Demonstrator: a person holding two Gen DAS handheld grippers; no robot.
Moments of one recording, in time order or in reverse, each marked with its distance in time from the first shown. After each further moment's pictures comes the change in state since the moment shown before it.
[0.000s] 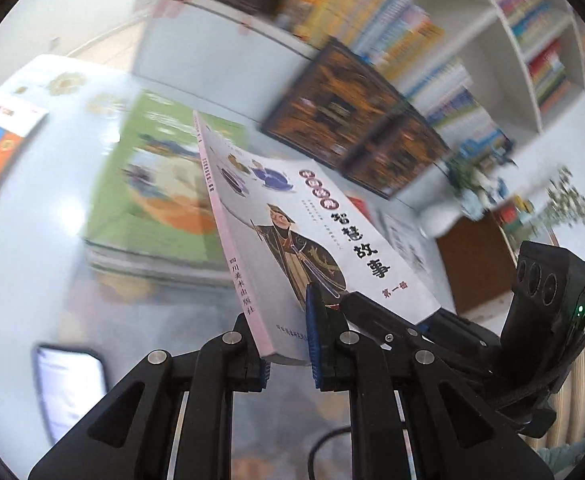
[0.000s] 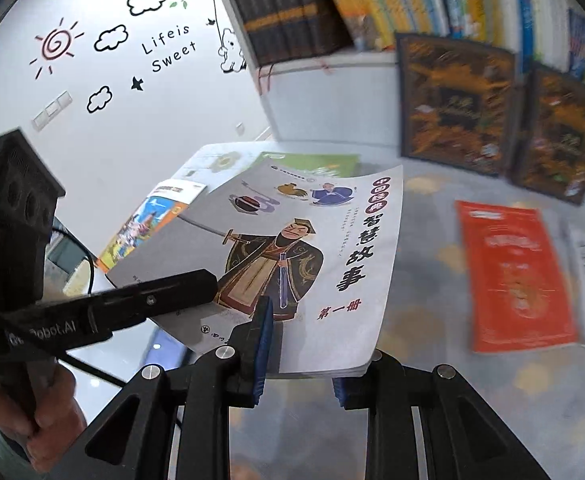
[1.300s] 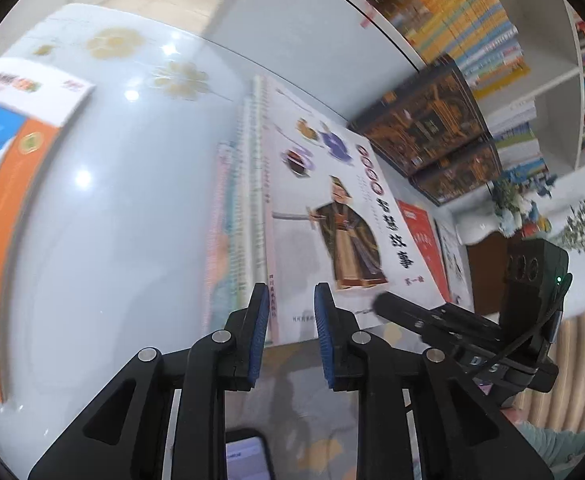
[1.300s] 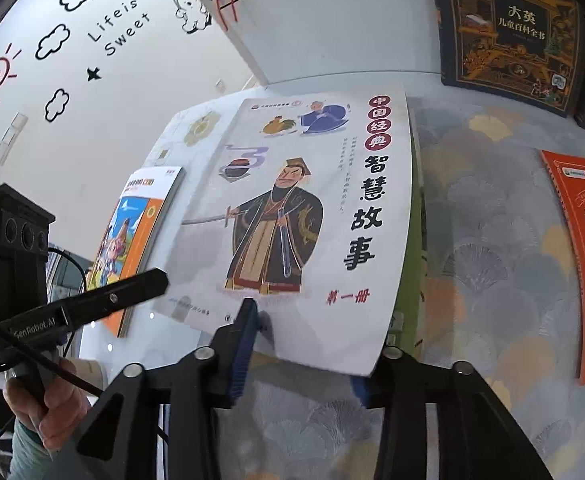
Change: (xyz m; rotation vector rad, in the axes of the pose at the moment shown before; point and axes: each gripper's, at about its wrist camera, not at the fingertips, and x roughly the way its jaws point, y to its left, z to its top) left arm 0.019 0.143 0.066 -0.091 0.148 0.004; right arm 0.111 0.007 0.038 0.152 0.214 0.031
